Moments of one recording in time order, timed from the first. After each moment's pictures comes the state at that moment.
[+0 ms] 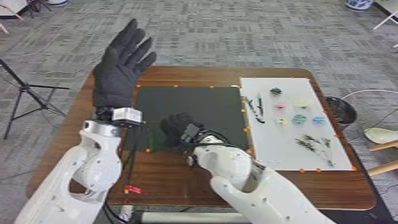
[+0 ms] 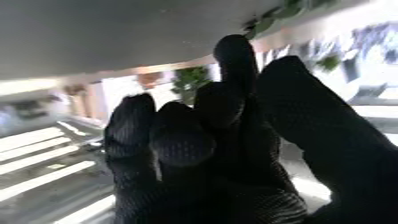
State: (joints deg) left arm 95.2 -60.4 -78.8 -112.2 42.1 -3.0 23.0; right arm -72.4 -69.5 38.3 -97.7 -142.6 -7.4 8.9
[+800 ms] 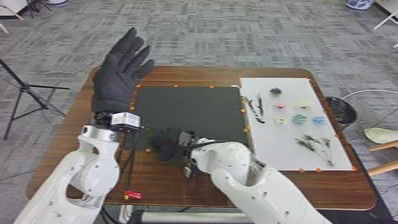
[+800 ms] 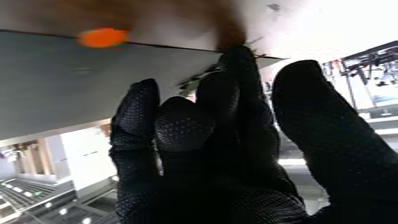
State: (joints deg) left arm 97.1 -59.8 -79.4 -112.4 41.7 -2.3 22.4; right arm -73.3 -73.4 41.6 -95.7 -139.9 -19.9 -2.0
